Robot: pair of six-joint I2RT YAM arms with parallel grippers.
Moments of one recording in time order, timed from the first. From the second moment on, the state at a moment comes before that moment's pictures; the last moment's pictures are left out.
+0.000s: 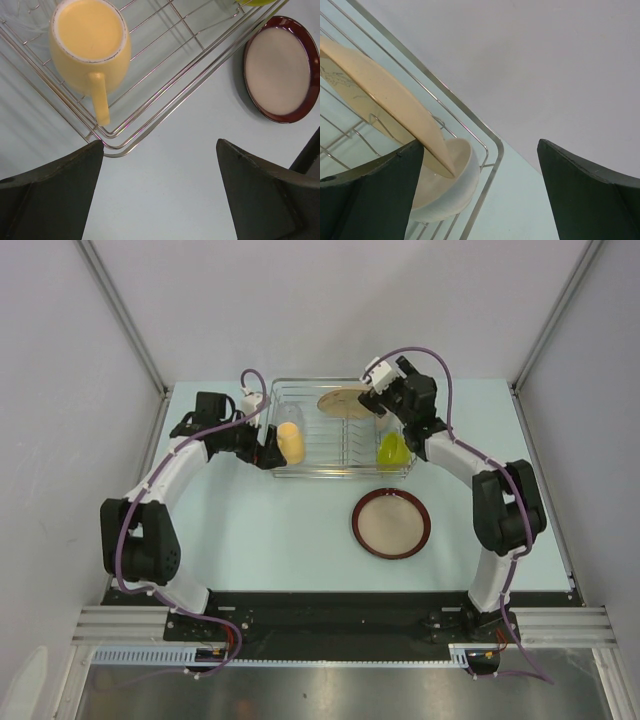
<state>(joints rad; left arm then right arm) -0.12 1.60 1.27 -0.54 0.67 0.22 0.35 1.87 1.36 0.41 -0.03 -0.66</state>
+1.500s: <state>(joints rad) -0.12 1.59 1.26 -0.54 0.68 0.22 0.59 1.70 1.37 0.21 -0.32 -0.67</state>
